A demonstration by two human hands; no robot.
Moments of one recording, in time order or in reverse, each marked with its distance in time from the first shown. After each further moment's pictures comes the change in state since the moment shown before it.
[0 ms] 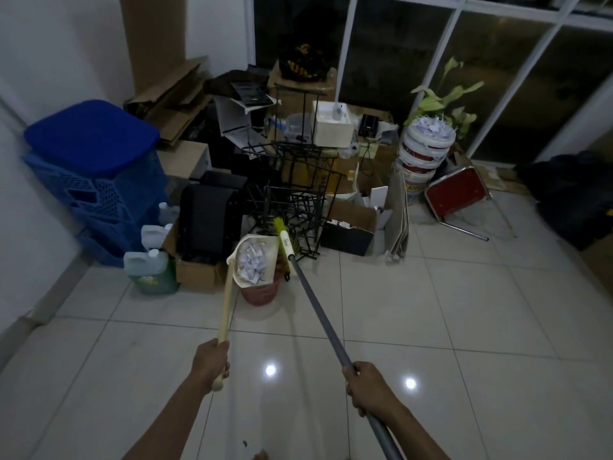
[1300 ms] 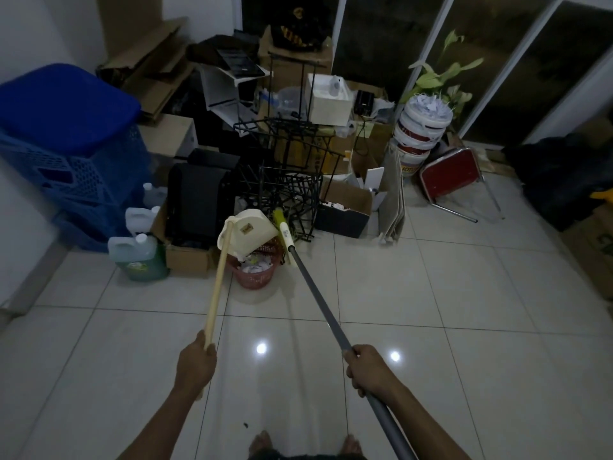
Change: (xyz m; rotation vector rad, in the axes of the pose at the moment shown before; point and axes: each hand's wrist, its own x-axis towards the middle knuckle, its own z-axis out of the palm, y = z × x) left_hand 0.044 -0.041 -0.039 0.504 0.091 0.357; right_hand 0.008 -0.030 0.028 0.007 0.006 0.021
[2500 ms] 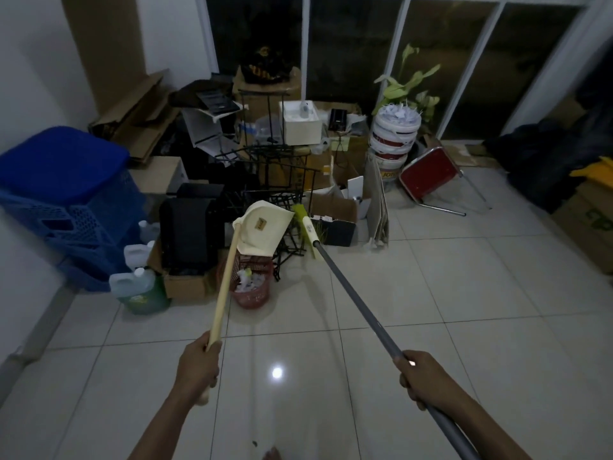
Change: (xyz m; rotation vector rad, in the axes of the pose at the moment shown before) left_hand -0.082 0.101 -0.030 -0.314 -0.040 -0.016; right_hand -0.074 0.069 -0.118 0.125 0.075 -0.061
